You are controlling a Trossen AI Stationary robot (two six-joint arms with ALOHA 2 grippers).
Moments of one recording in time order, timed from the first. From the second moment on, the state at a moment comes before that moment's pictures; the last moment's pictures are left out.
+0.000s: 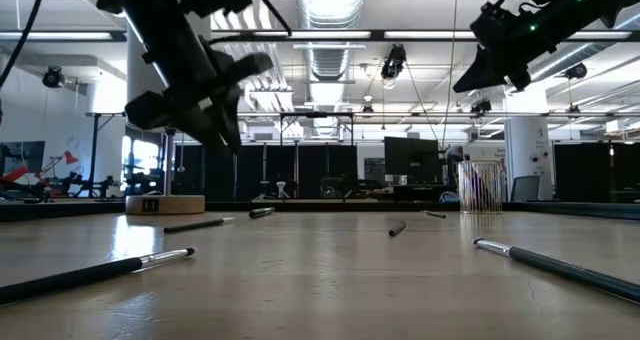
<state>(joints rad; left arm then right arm) -0.09 1.46 0.90 -0.51 -0.43 -1.30 -0.49 0.74 0.58 -0.27 0.18 0.16</state>
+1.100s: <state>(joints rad) 0.03 1.71 0.92 -0.48 -0.39 -1.36 -0.49 0.74 0.56 -0.26 0.15 0.12</state>
